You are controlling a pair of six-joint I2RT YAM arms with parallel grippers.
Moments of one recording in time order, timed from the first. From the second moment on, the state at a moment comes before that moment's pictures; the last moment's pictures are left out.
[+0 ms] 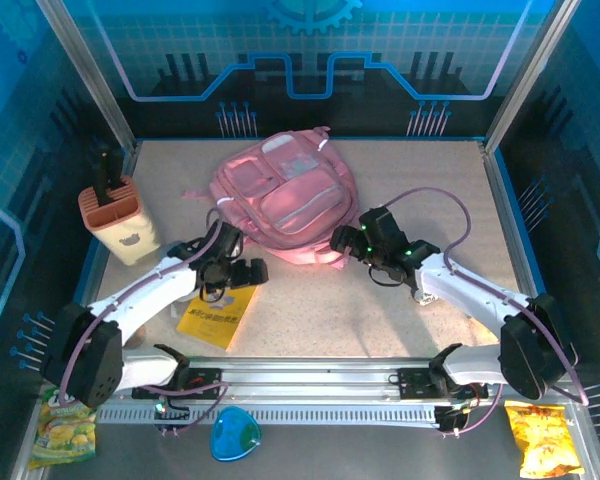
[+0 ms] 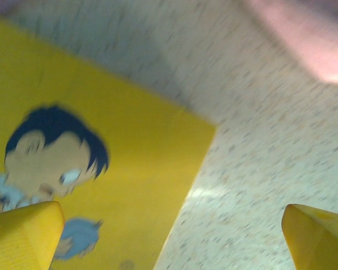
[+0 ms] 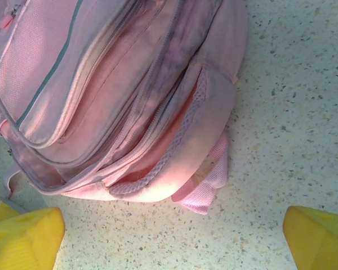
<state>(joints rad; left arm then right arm) -0.41 1.26 0.73 -0.67 0.10 -0.64 0.59 1.30 0.83 -0.35 0.11 0.85</state>
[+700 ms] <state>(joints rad) -0.54 1.38 0.71 -0.64 0.35 -0.84 0.59 1.32 0.81 -0.31 0.13 0.84</state>
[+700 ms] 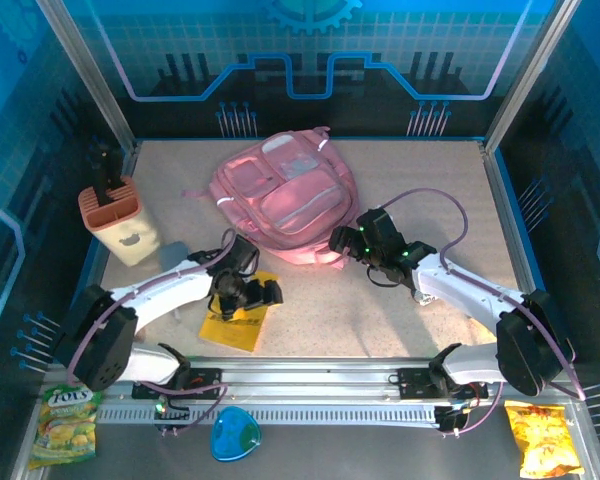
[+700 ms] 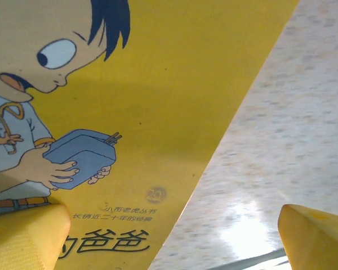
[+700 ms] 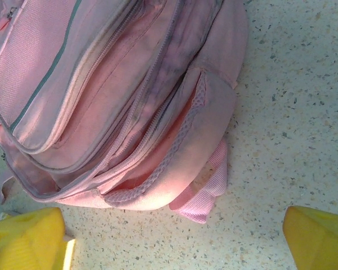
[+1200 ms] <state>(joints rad) -0.42 1.36 0.82 -0.61 0.41 -0.77 0.64 1.32 0.81 -0.32 0.08 0.84</state>
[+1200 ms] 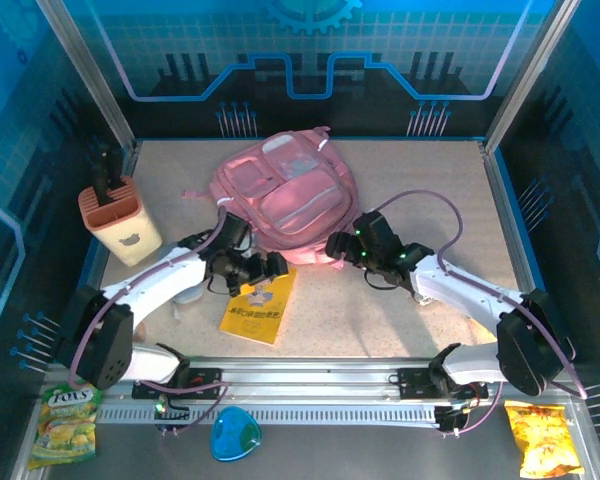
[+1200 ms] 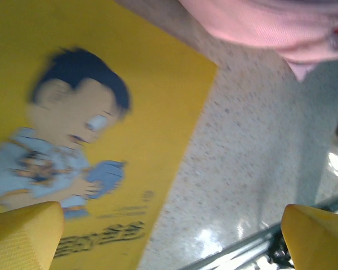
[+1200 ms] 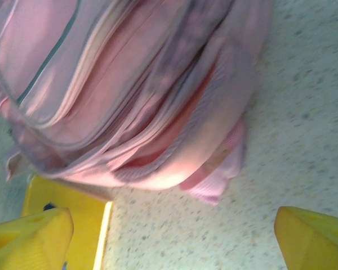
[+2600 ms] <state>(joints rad) -0.28 1.39 0.66 -0.63 0.52 -0.64 0.83 1.89 1.18 -0.42 -0.22 0.84</state>
